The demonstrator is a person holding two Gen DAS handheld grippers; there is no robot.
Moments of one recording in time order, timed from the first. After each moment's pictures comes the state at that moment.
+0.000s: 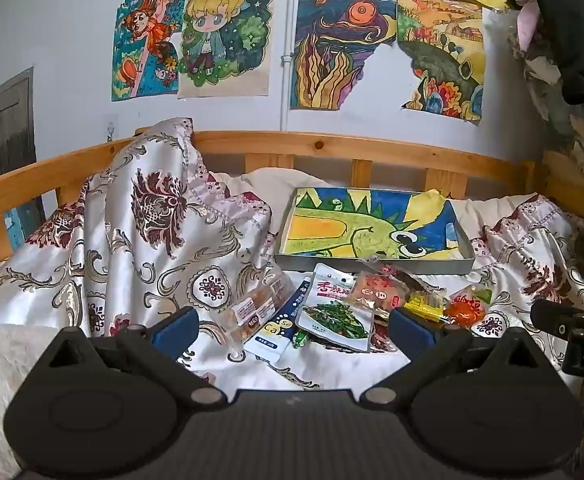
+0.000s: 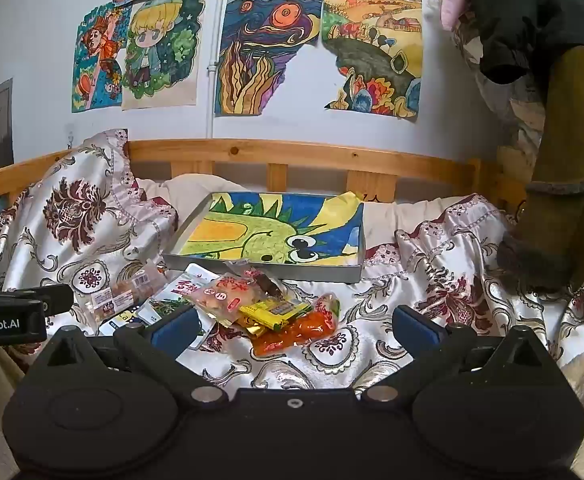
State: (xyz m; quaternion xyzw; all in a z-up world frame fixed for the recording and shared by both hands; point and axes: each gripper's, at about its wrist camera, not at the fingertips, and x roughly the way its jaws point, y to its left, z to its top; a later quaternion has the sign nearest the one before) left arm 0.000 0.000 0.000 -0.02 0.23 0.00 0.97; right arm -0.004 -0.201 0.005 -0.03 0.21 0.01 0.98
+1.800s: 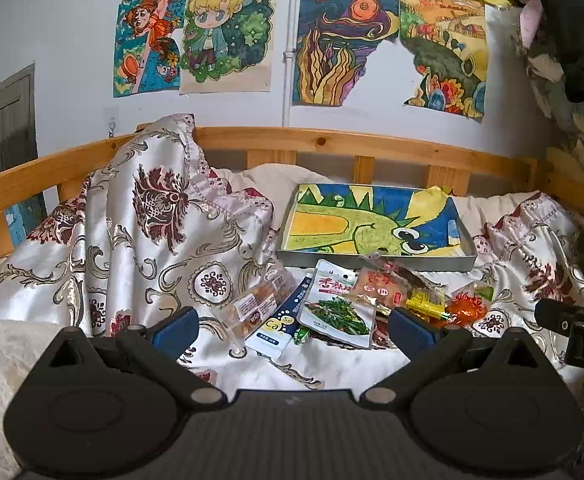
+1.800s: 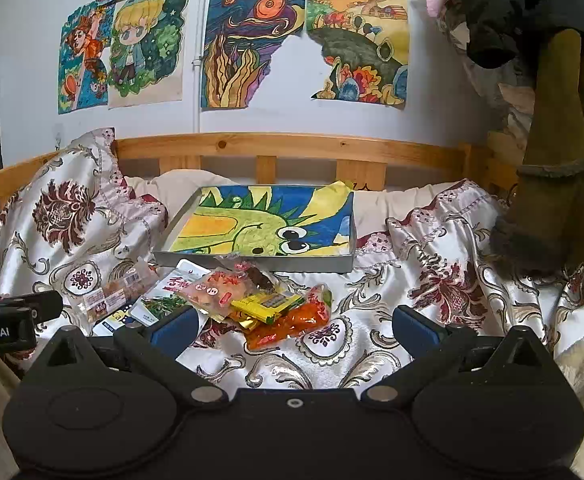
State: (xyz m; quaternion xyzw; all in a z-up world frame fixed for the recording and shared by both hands) left arm -0.001 0.004 -0.012 -0.02 0.23 0.00 0.97; right arm -0.002 -0.205 0.000 -0.01 0.22 0.00 0.98
